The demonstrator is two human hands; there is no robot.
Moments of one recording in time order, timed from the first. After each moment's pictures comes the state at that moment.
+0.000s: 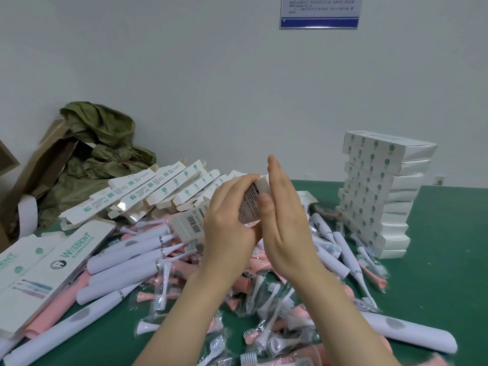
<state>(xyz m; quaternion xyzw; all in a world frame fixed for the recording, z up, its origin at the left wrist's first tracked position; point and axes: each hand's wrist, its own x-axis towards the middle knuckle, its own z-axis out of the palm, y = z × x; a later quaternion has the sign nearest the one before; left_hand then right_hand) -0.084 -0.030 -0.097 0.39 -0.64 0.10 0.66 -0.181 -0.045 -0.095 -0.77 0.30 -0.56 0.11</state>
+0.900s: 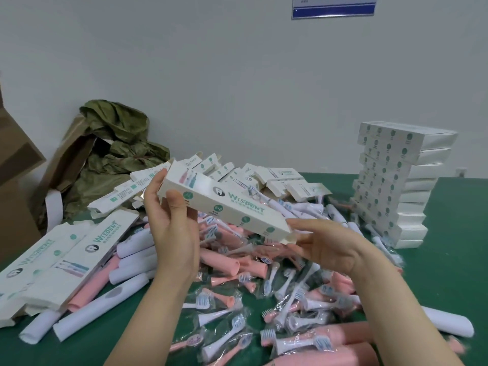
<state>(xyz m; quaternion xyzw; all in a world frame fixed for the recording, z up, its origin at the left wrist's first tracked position) -0.013 -0.005 -0.112 0.24 -0.40 -0.24 0.85 -0.227 -0.059 -0.104 -0.42 0.39 -0.36 0.74</state>
